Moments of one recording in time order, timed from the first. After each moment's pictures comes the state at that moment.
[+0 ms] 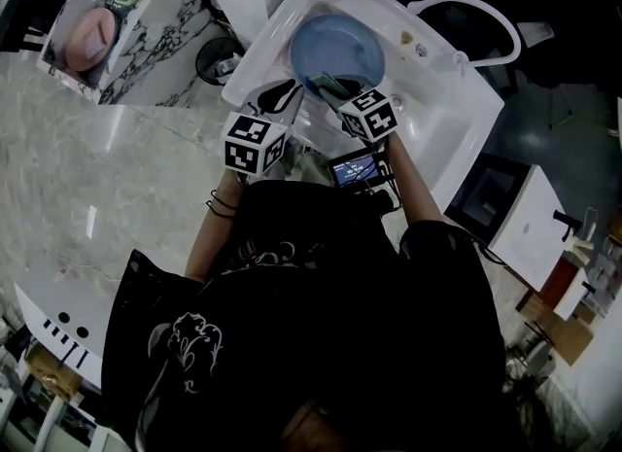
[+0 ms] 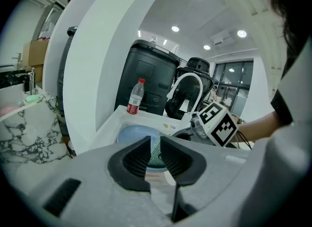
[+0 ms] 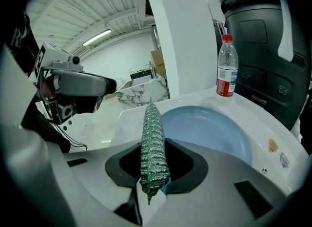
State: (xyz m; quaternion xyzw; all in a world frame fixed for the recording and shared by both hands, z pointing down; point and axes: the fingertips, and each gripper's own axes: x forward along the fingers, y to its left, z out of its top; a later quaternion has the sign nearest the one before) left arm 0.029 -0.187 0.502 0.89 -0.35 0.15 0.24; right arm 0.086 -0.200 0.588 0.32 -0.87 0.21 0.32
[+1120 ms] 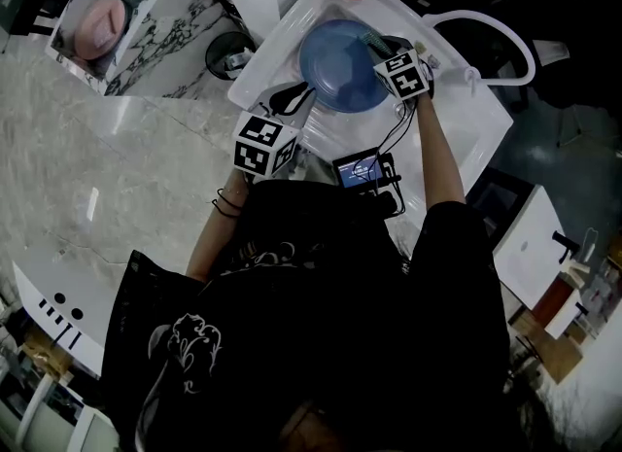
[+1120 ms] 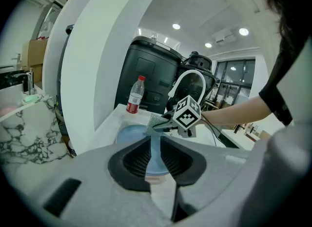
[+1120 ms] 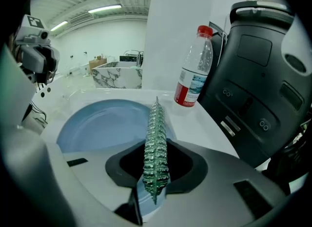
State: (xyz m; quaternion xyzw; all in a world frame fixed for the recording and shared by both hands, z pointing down) left arm 0.043 -0.199 0.506 0.89 -0.35 0.16 0.24; right arm 0.185 -0.331 0.605 0.37 -0.82 0.07 0.42
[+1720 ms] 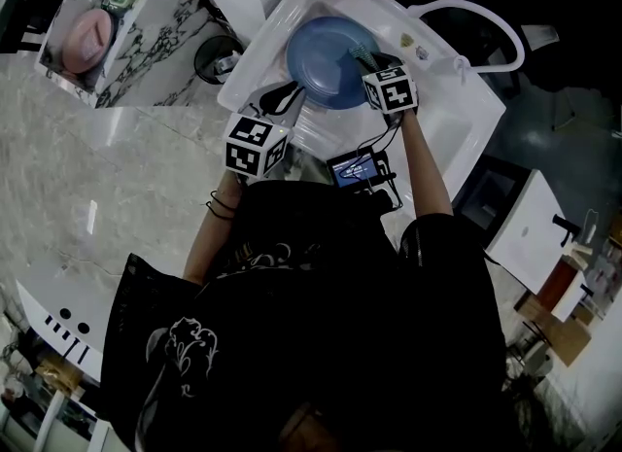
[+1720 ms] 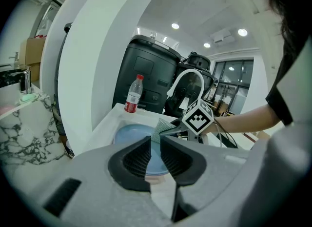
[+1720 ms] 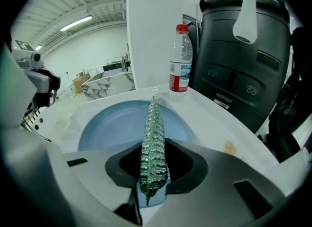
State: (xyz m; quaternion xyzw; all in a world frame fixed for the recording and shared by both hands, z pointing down) left arm 0.043 -0.199 0.511 0.89 -0.34 0.16 0.24; right arm 0.189 -0.283 0.611 0.44 -0.79 0.19 0.38
